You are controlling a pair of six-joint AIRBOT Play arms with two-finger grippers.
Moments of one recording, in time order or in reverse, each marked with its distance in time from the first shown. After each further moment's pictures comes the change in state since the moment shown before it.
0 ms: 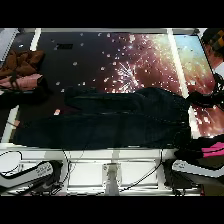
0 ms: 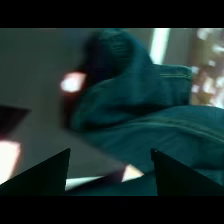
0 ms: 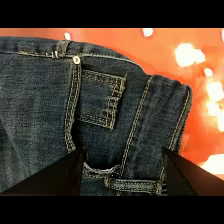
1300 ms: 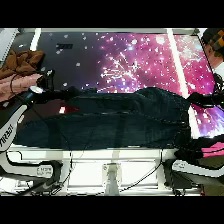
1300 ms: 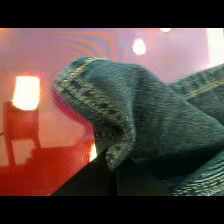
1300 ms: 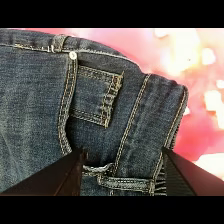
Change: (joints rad) left arm -0.311 -0.209 0.021 0.061 0.417 0.251; right arm 0.000 -0.002 0.000 -0.018 0.003 -0.027
